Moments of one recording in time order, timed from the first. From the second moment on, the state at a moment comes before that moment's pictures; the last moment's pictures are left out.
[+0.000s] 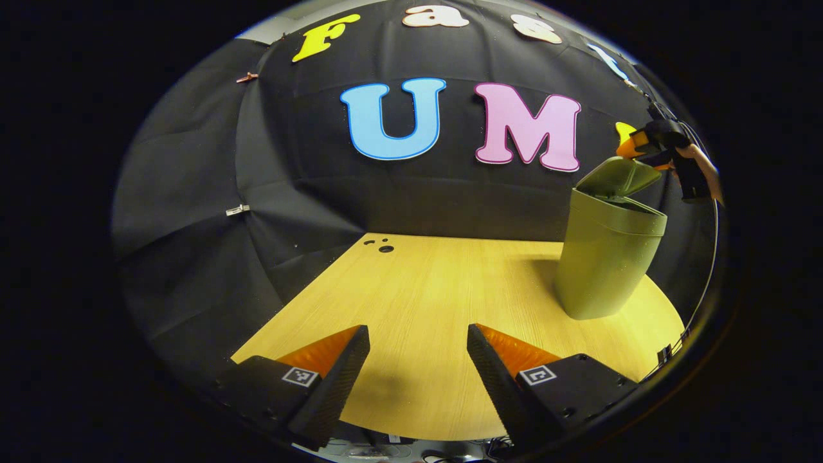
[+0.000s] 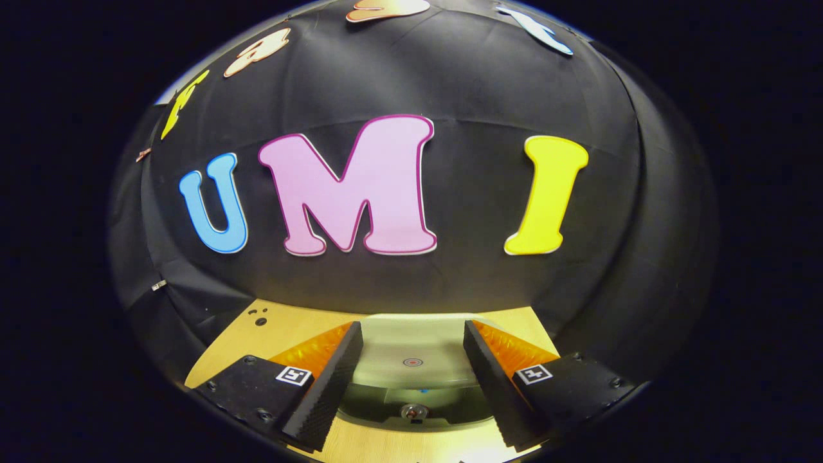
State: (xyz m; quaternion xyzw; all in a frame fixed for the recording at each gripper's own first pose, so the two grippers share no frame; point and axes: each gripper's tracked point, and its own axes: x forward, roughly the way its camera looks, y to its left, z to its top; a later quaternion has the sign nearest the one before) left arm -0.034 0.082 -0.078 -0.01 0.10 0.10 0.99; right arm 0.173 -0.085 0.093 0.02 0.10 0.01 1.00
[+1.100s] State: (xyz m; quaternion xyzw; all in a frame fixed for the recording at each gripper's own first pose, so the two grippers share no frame) left arm -0.038 0.083 -0.066 0.02 0.10 0.10 0.99; right arm 0.165 -0.082 0.019 0.00 0.11 -0.02 0.99
